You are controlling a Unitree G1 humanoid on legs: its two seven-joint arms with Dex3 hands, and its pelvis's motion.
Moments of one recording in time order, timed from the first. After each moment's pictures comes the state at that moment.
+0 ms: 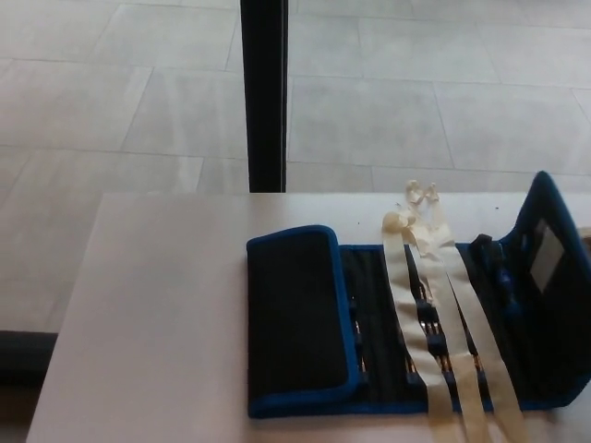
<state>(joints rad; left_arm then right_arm) -0.13 0.73 0.55 1.27 -0.22 0.04 -0.03 -0.32 -0.53 -0.26 0.21 0.38 0.56 0.28</state>
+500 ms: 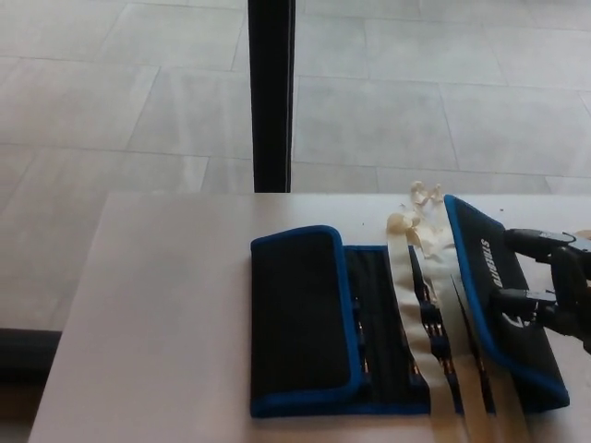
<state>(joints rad) -0.14 0.73 0.55 1.27 -0.22 0.04 -0.04 -0.23 -0.46 -0.14 -0.09 0.39 0.61 0.28</state>
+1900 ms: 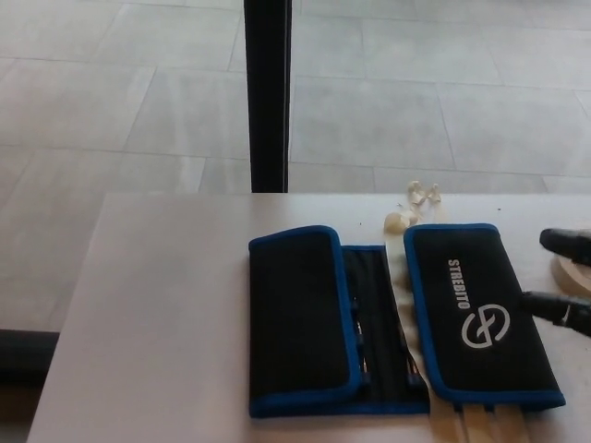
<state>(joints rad) -0.19 0.77 0.50 1.27 -0.22 0.04 -0.04 -0.28 -0.48 -0.39 -0.28 0.50 1.02 0.24</state>
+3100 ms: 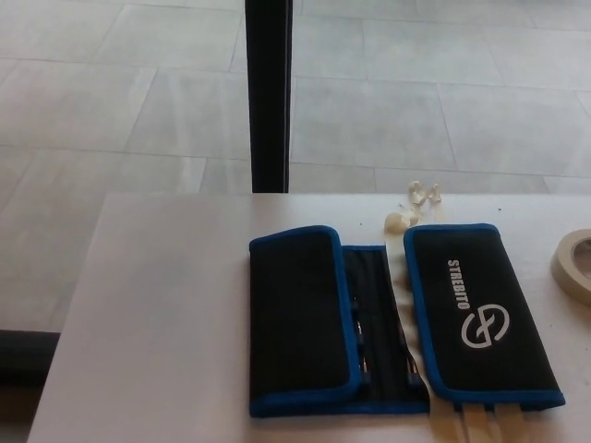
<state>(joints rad) -0.18 0.76 0.50 1.27 -0.22 0.04 -0.04 -0.26 -0.60 -1.08 0.53 0.50 0.68 0.06</state>
